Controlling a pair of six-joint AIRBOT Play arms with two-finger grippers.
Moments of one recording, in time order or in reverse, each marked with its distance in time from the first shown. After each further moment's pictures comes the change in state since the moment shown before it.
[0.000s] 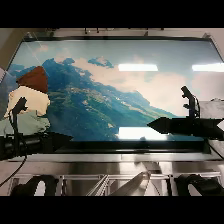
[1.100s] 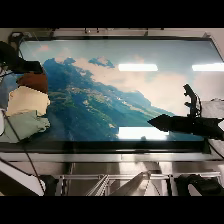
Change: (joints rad) left arm 0.000 -1.490 1.465 0.932 -0.325 -0.089; right arm 0.000 0.000 0.000 0.006 -0.059 0.000
